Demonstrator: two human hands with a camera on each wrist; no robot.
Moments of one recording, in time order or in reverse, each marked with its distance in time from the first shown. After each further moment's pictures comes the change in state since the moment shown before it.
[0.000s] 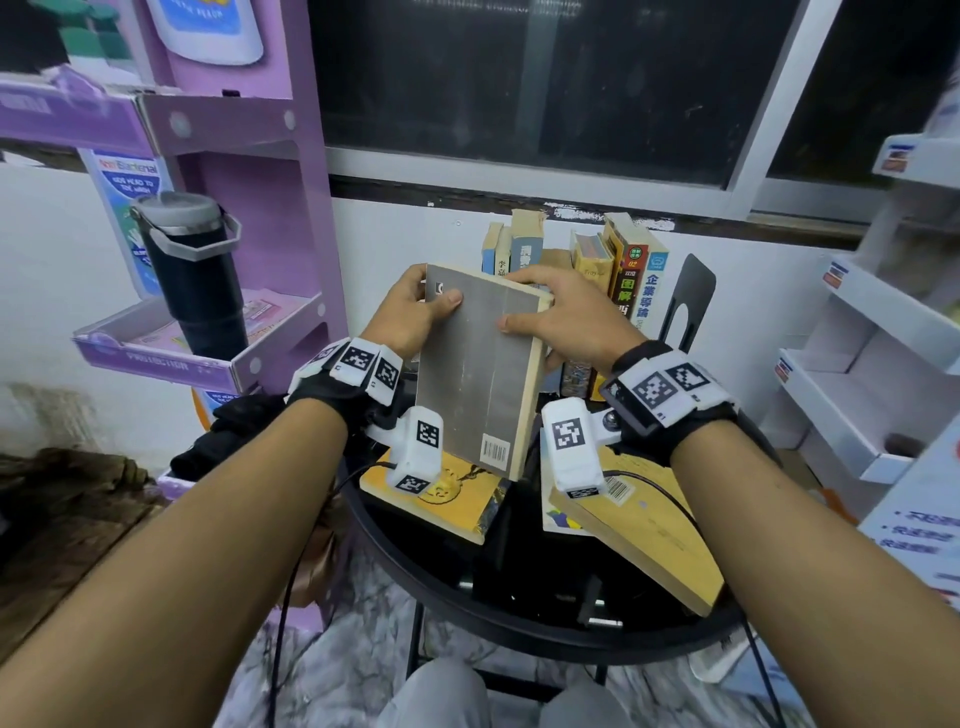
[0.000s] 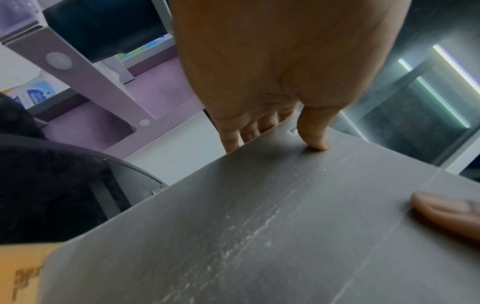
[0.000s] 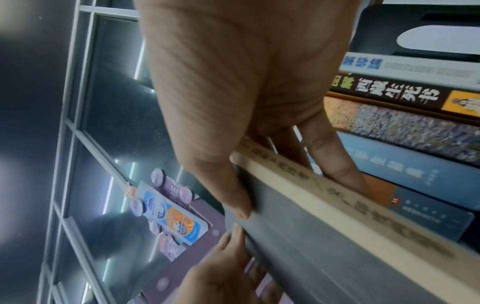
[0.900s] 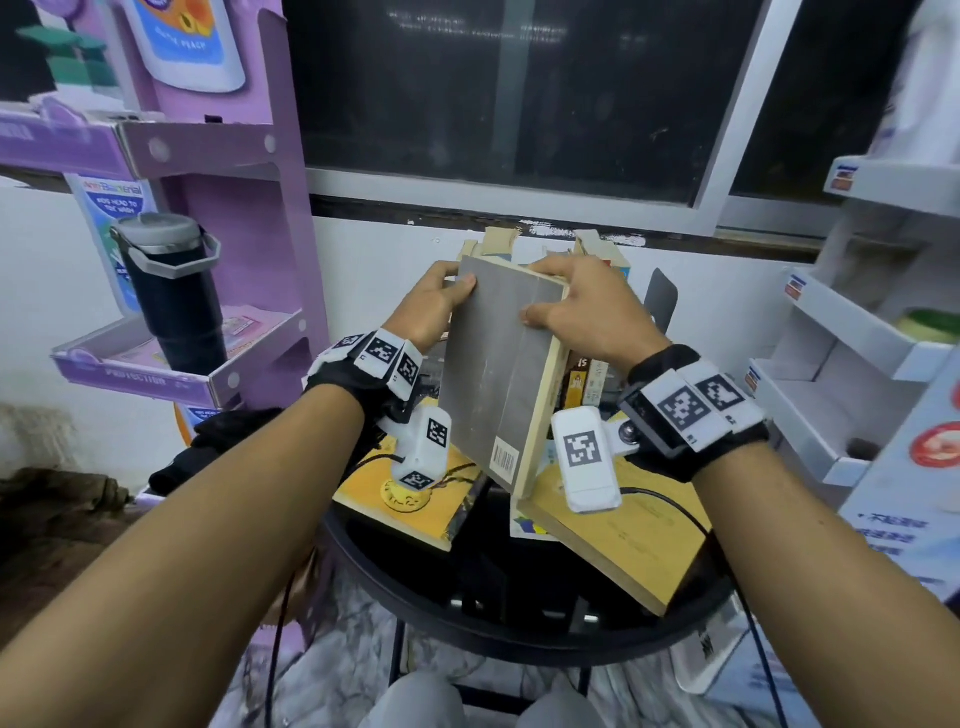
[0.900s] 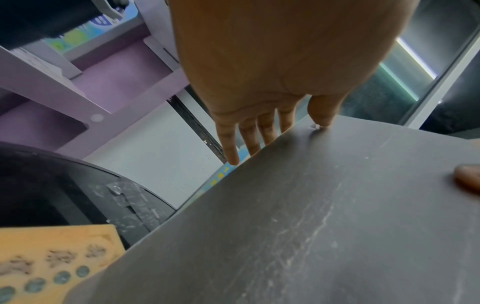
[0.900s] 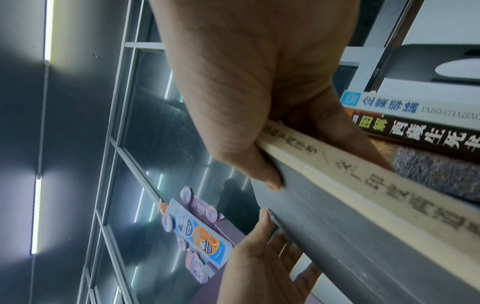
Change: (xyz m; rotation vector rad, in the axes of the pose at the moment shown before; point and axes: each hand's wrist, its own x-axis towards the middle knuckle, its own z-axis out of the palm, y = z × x) left_hand 0.001 0.036 0.048 0.069 -0.085 0.016; right_hand -0.028 -0.010 -0.047 -0.178 0.175 -0.097
